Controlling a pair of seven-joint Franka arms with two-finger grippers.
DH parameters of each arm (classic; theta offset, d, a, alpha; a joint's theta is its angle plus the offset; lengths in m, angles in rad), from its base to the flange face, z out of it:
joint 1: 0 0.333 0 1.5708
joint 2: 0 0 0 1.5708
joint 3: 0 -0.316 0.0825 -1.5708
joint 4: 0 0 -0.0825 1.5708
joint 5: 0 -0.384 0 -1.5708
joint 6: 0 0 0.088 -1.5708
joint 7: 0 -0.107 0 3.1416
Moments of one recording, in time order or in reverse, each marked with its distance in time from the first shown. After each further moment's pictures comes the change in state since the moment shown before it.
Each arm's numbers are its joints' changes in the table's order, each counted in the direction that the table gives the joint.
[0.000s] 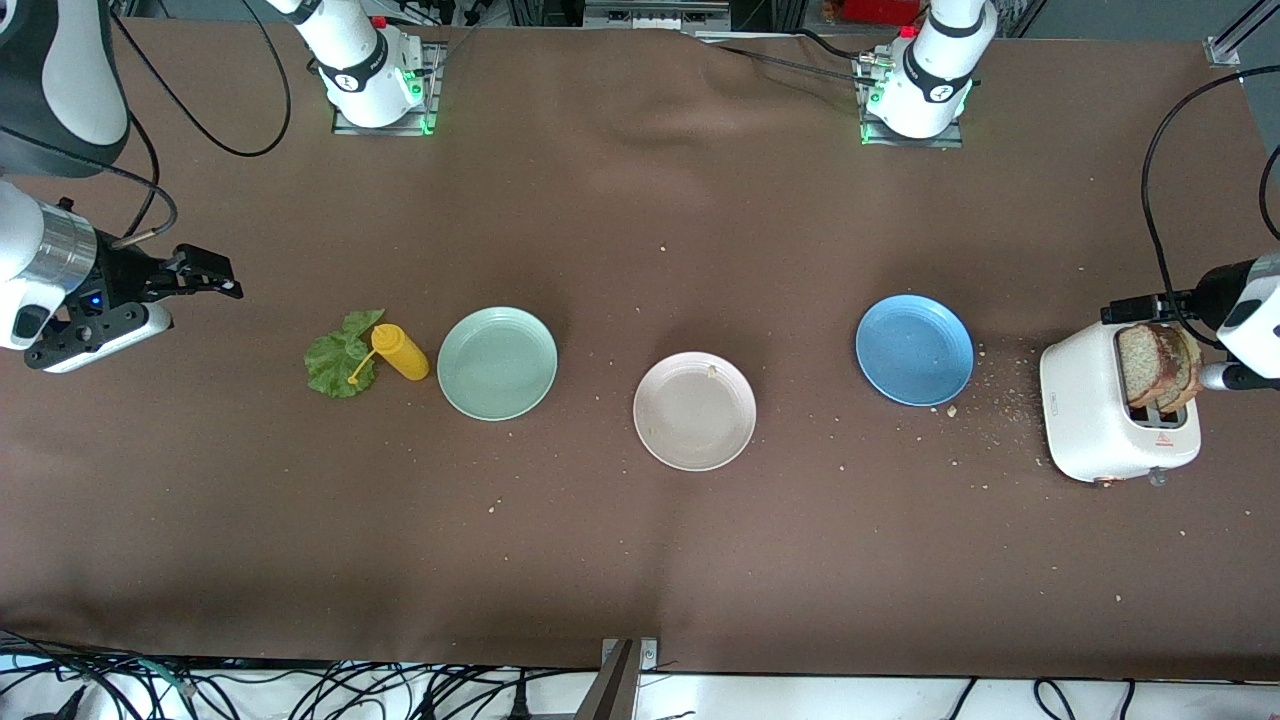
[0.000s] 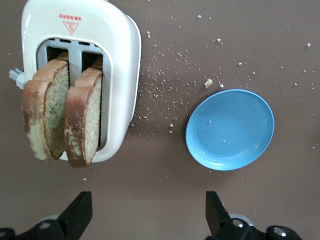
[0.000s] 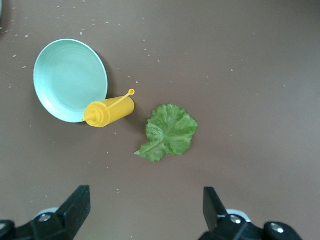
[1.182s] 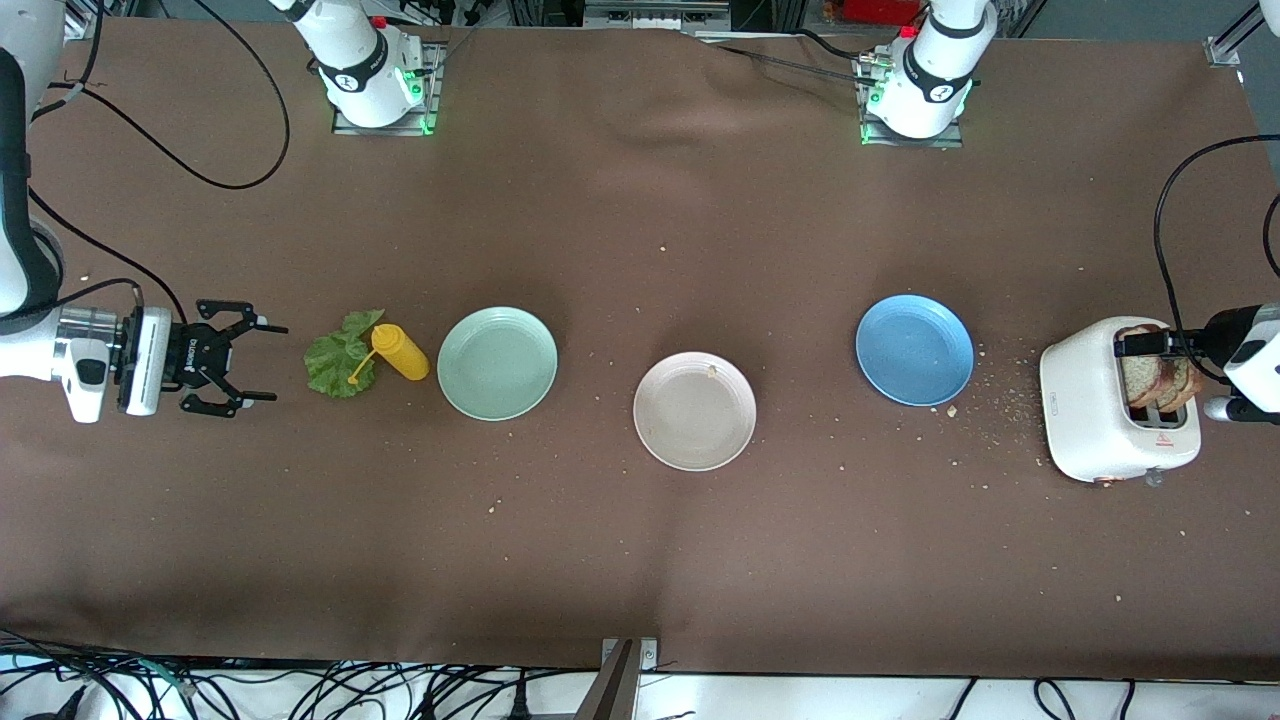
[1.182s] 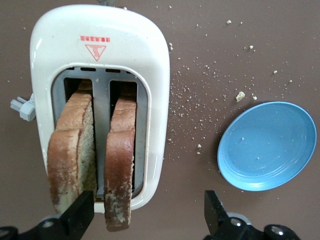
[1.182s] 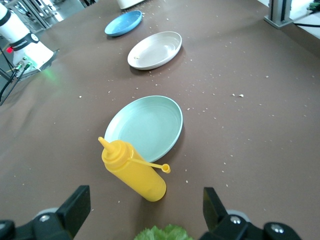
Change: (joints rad) left arm 0.080 -0.114 0.000 0.008 0.000 0.104 -0.152; right arm -0.130 -0.325 0.075 -0.023 -0.718 -0.034 1.320
